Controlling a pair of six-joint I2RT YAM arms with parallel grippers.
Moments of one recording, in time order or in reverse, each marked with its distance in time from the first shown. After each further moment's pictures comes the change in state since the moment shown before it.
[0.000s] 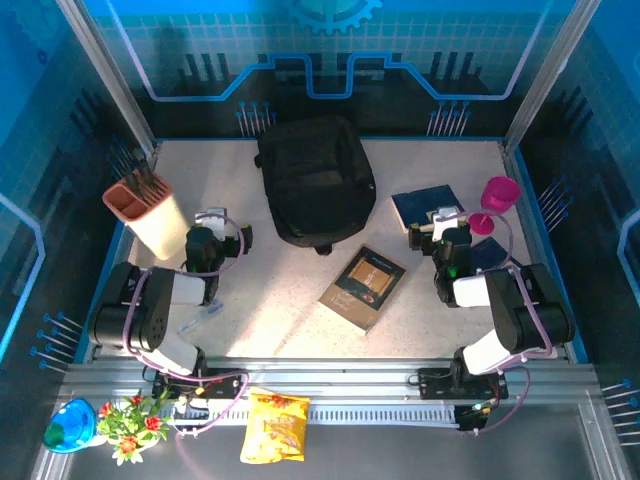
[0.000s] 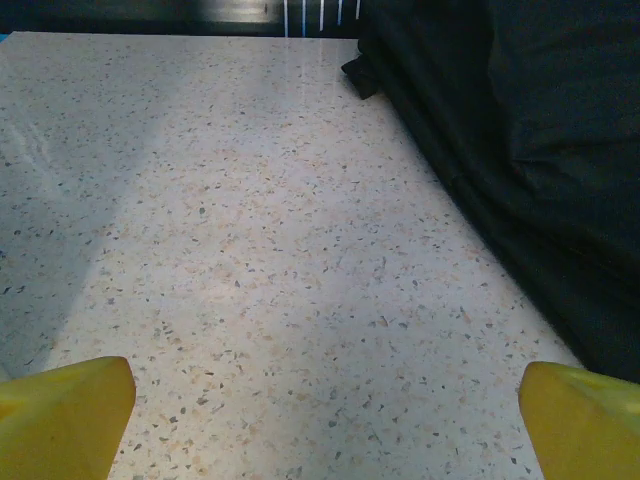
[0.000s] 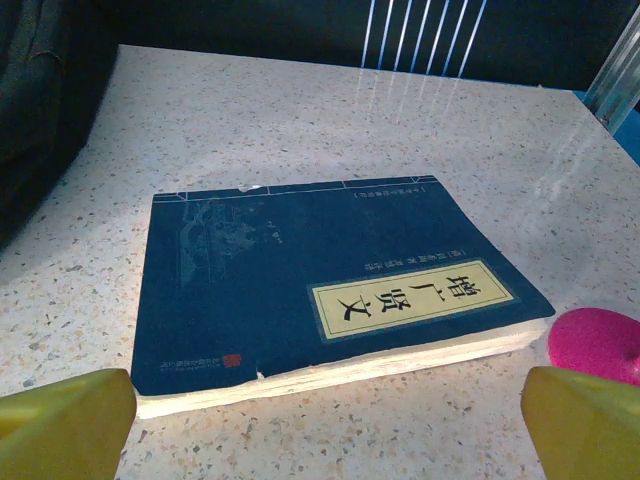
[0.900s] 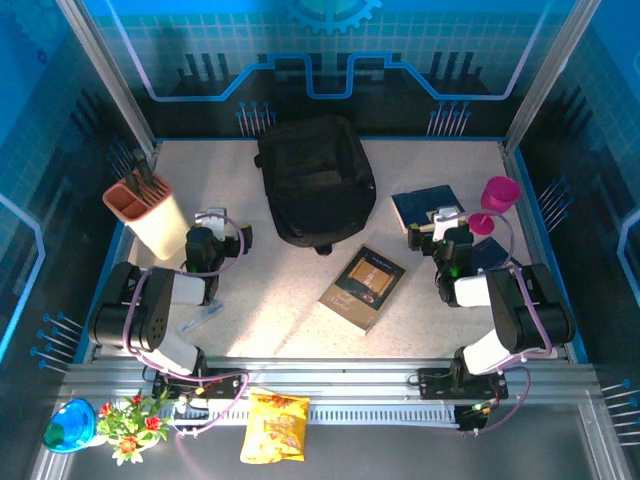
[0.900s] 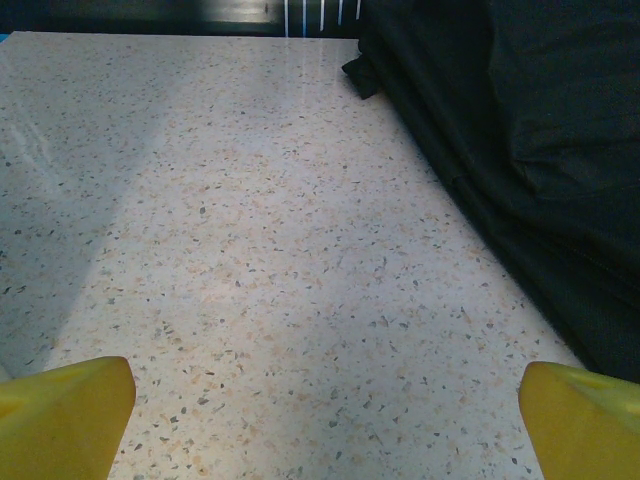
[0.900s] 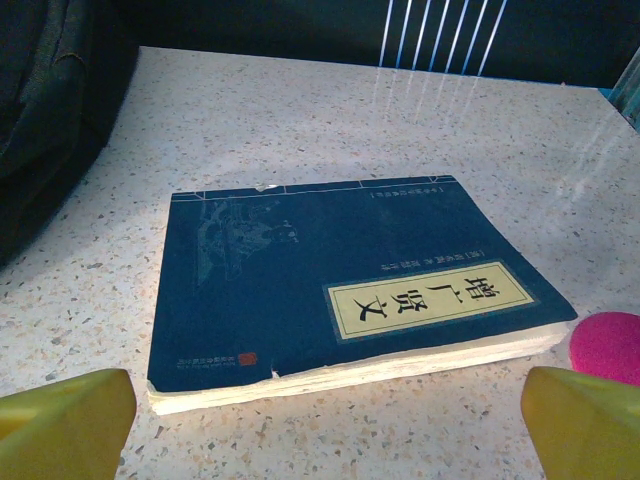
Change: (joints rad) left arm 0.001 0.000 0.000 0.000 0.000 0.000; right arm -0.018 0.000 0.000 -0.002 -0.058 0.005
